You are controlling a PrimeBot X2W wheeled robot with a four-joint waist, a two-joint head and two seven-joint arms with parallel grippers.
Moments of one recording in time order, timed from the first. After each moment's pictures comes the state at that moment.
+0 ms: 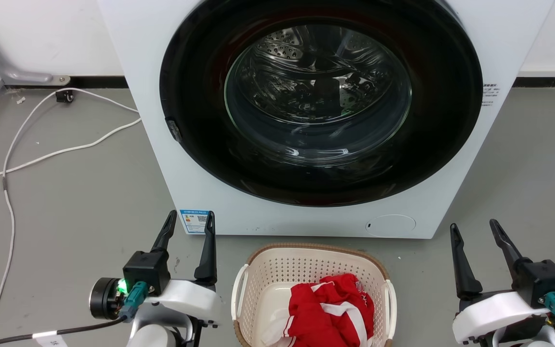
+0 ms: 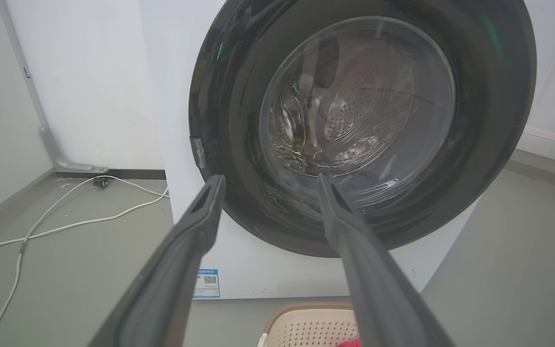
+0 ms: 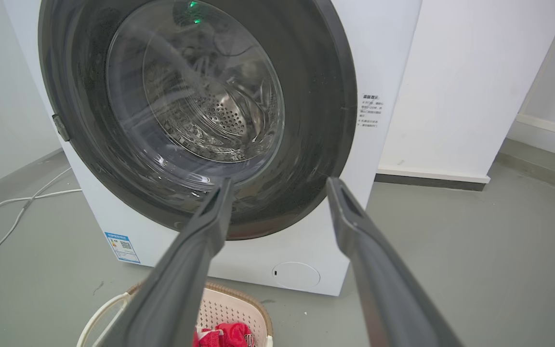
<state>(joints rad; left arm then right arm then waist) -0.13 0.05 -0.15 0.22 -0.17 0.00 -0.23 0.00 -0.05 -0.04 0.08 0.01 0.13 -0.16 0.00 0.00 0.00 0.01</state>
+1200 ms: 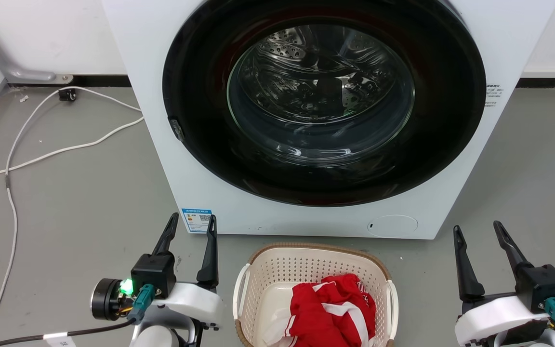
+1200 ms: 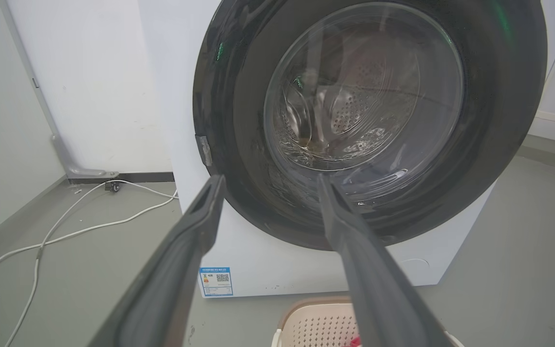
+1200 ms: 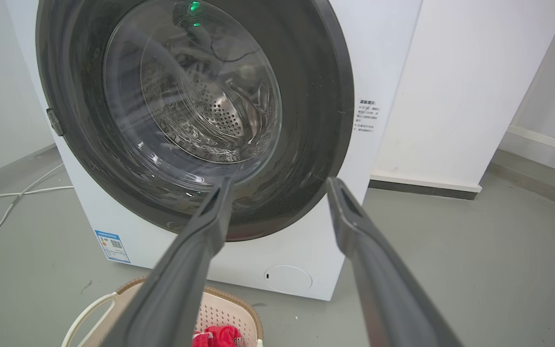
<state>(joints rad) -0.13 0.05 -0.16 0.26 -0.11 0.02 -0.26 0.00 -0.05 -0.06 0.10 -0.03 0.13 -0.20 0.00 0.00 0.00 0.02</state>
